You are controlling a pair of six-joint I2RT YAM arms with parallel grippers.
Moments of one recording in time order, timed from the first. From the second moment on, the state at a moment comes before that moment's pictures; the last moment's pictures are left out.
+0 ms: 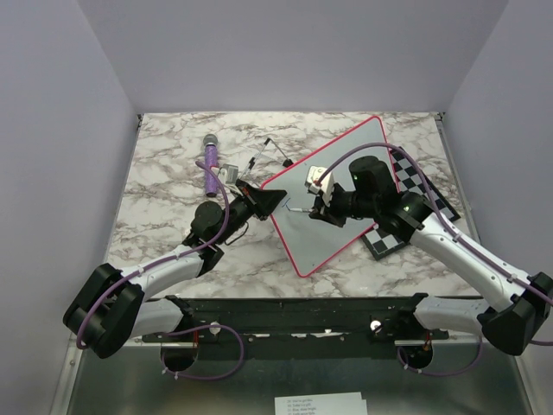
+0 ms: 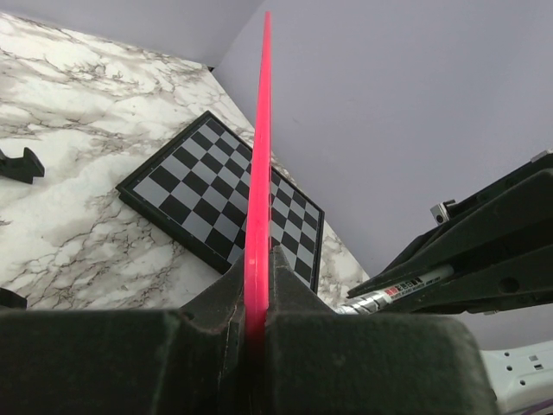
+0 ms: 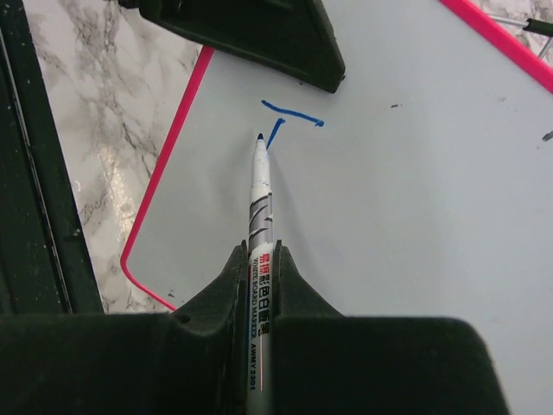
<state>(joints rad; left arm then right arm) -0.63 1.20 0.45 0.92 0.16 -0.75 0.71 1.17 1.10 -0.53 -0.39 -0.46</state>
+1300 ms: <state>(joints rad) -0.63 1.19 0.44 0.92 0.14 -0.78 0.71 1.19 1.07 -0.49 -0.38 -0.44</state>
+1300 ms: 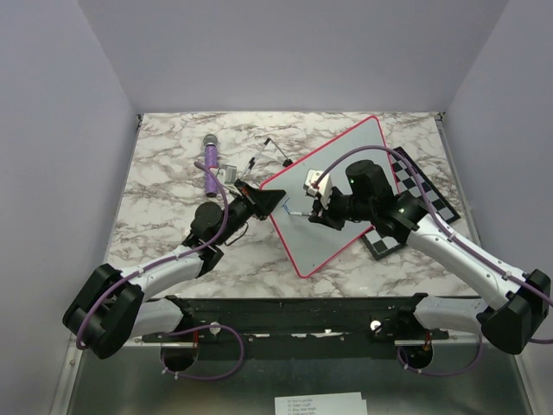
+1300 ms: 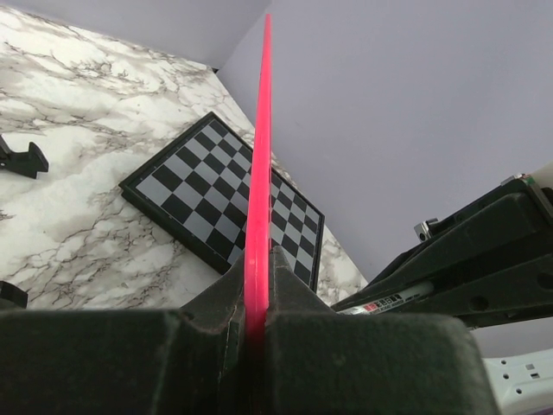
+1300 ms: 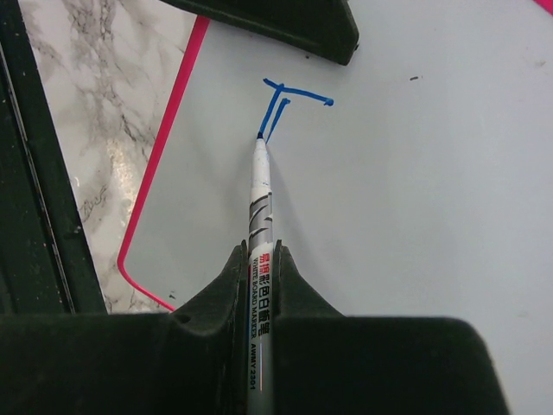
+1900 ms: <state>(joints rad) -0.63 1.18 0.43 0.91 0.12 -0.78 0.71 1.17 1.01 -0.52 -0.38 -0.44</state>
